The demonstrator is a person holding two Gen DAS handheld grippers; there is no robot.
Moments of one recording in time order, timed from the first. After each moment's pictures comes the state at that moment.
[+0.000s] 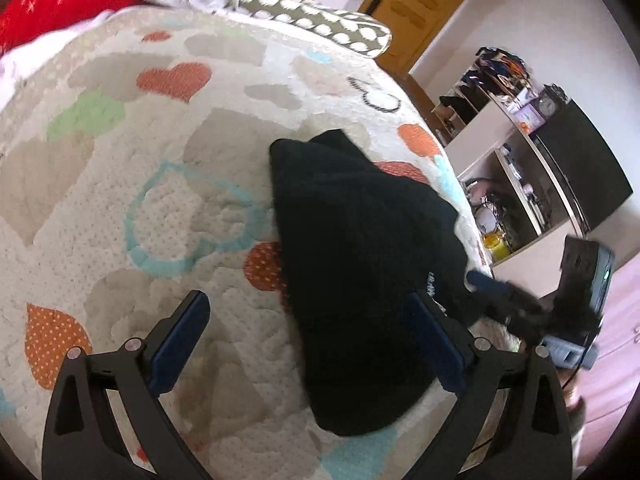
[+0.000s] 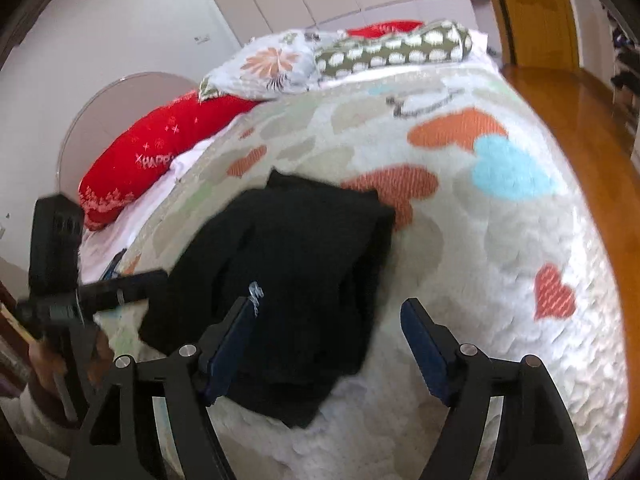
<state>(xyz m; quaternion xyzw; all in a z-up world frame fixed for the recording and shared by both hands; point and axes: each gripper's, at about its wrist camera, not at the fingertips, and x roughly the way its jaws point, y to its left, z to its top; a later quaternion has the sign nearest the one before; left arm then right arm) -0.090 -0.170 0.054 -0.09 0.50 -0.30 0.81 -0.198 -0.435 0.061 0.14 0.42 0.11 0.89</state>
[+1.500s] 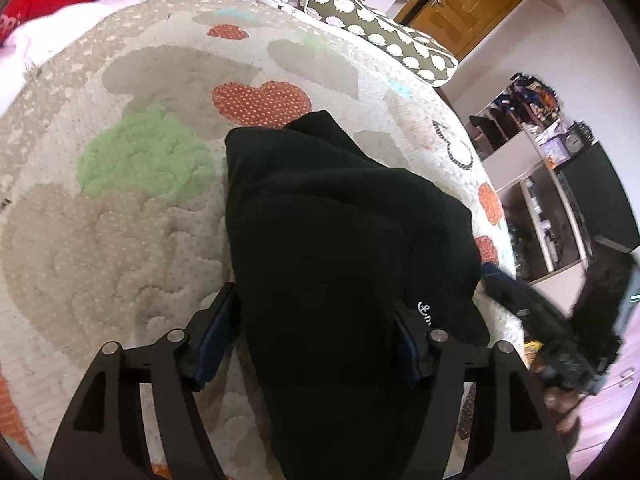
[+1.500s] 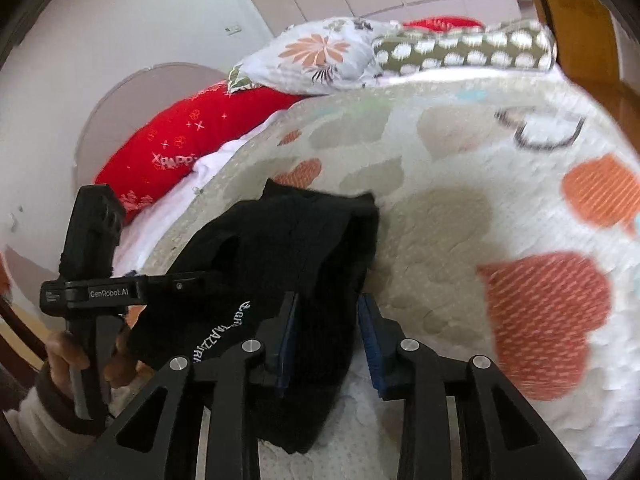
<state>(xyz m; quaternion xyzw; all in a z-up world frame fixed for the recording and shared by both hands) 0.015 -0.103 0.031 -0.11 0.52 -0.26 0.81 -0.079 -0.351 0.069 0.11 0.39 0.15 0.90</state>
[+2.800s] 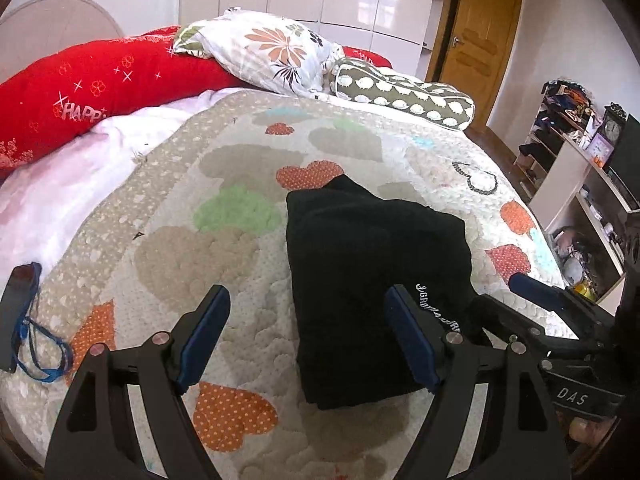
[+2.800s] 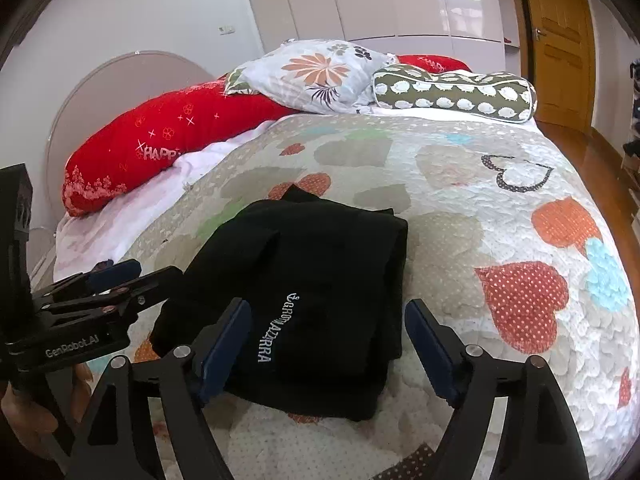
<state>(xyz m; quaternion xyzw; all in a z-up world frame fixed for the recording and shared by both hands) -0.070 -0.094 0.091 -0.03 0.38 -0.13 0.91 -0.113 -0.295 0.087 0.05 0.37 0.08 0.92</state>
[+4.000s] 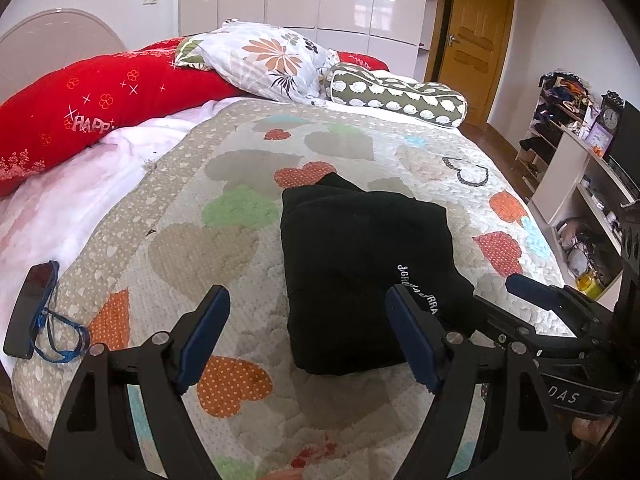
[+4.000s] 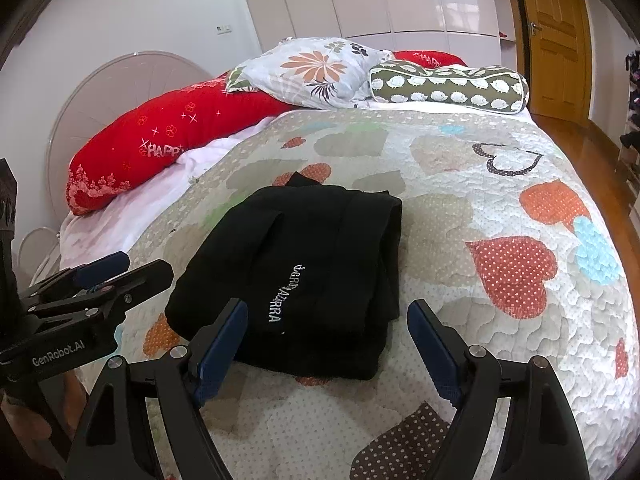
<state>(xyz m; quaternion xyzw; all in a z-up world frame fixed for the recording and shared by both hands) -0.103 -0.103 0.103 -0.01 0.37 -0.12 0.92 -0.140 -0.294 0.090 0.06 0.38 0.07 0.92</state>
